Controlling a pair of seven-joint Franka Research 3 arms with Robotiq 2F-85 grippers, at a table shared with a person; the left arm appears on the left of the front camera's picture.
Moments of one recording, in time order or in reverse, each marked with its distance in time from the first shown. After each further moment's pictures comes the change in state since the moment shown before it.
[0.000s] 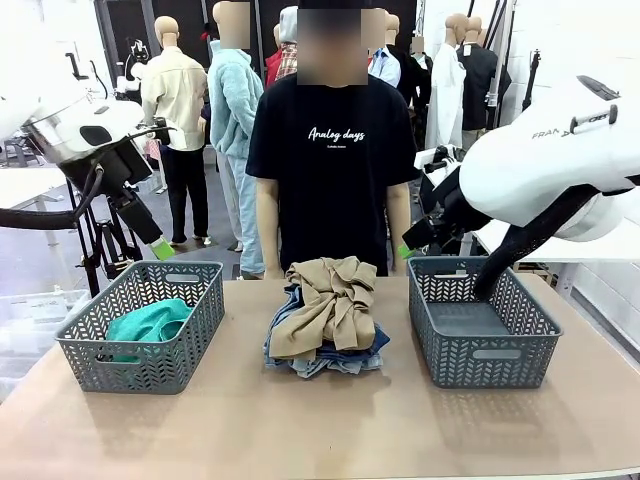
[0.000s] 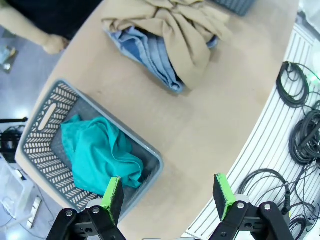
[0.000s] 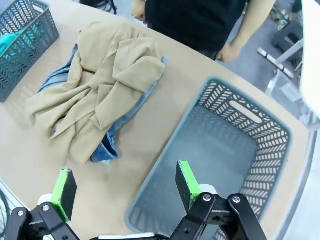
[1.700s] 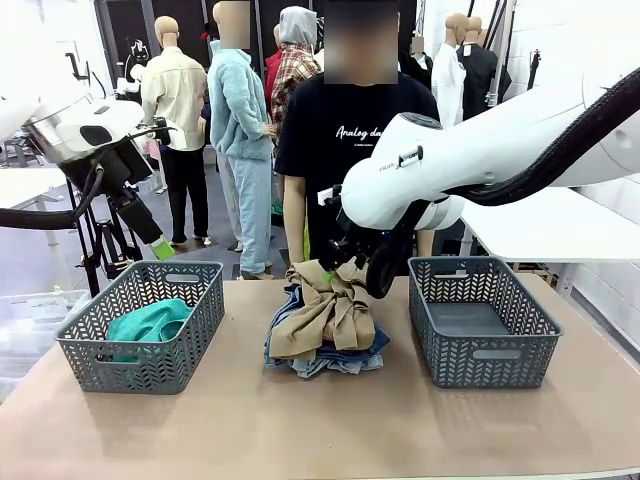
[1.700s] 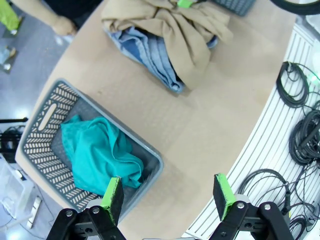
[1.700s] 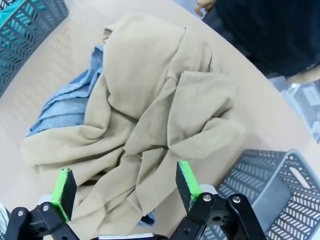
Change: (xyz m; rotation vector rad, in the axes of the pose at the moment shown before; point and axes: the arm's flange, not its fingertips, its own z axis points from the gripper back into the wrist) left arm 0.000 0.000 0.000 0.000 0.000 0.000; right arm 0.090 0.058 -0.161 0.060 0.240 0.084
